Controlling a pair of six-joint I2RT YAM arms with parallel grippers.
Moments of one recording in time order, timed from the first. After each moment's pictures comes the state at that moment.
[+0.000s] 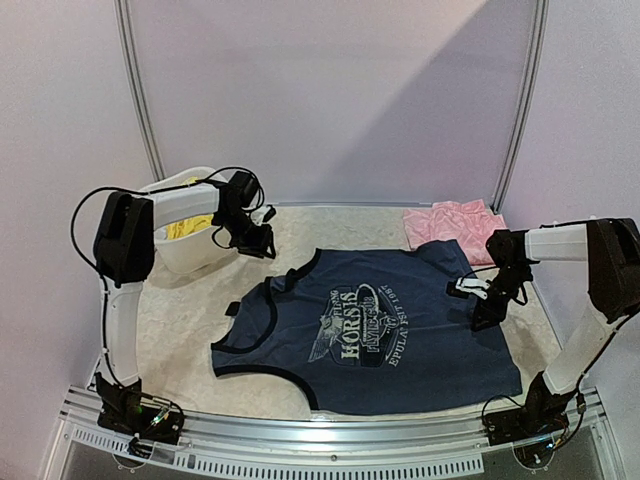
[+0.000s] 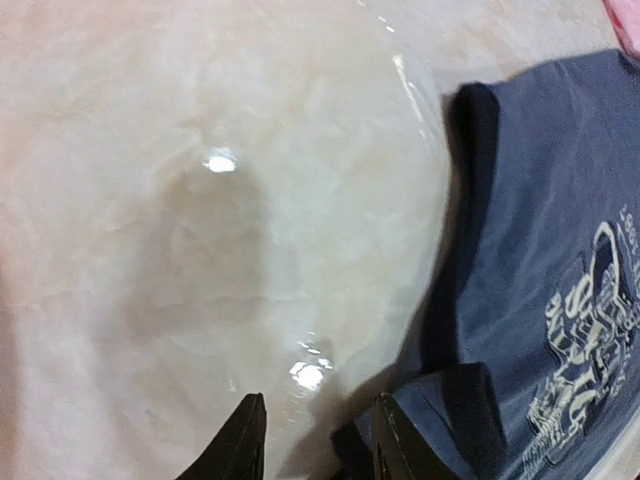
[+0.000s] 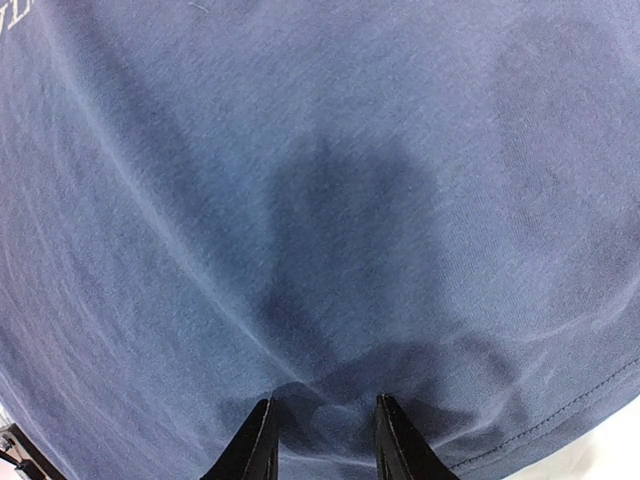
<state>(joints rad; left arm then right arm) -0.39 2.22 1.80 -0.78 0.24 -0.13 0.09 1.68 0.94 -0.84 -0.20 -0.93</state>
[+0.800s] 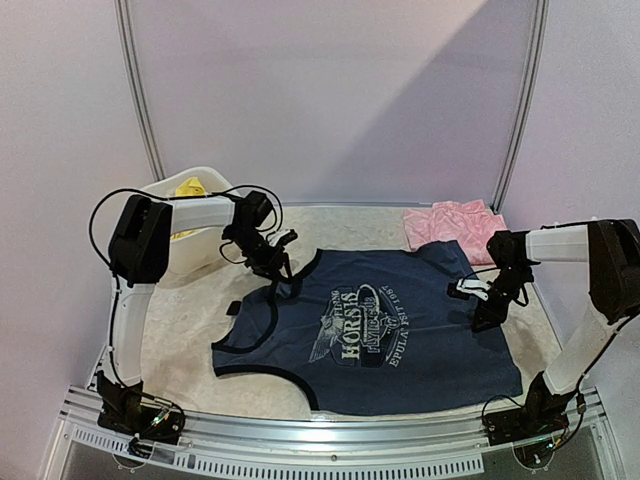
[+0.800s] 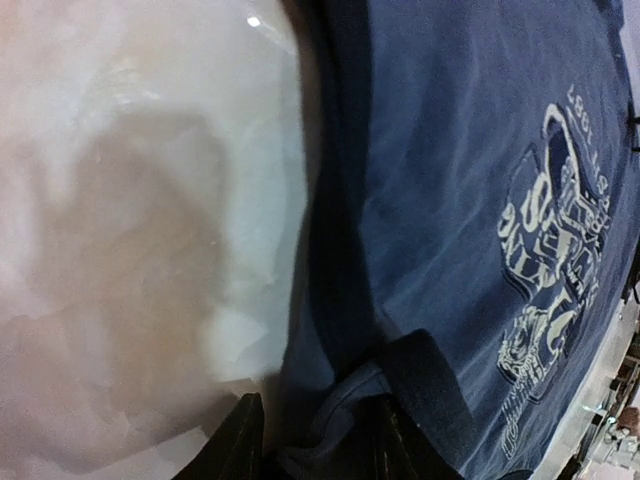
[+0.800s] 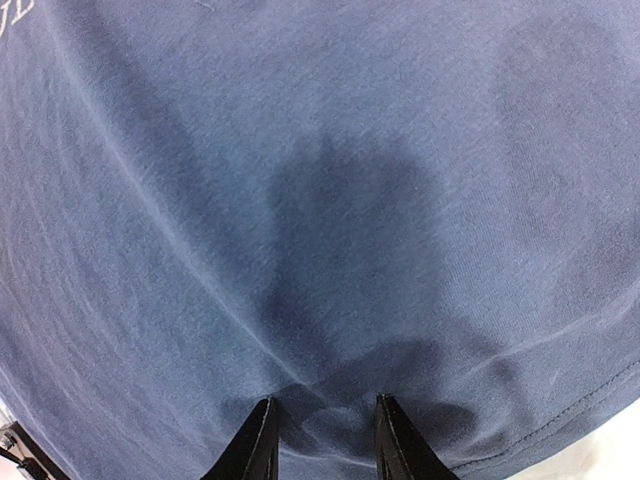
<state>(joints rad) -0.44 2.31 1.80 -0.86 0.50 0.02 0.09 1.67 0.92 -0.85 -0.20 -0.93</state>
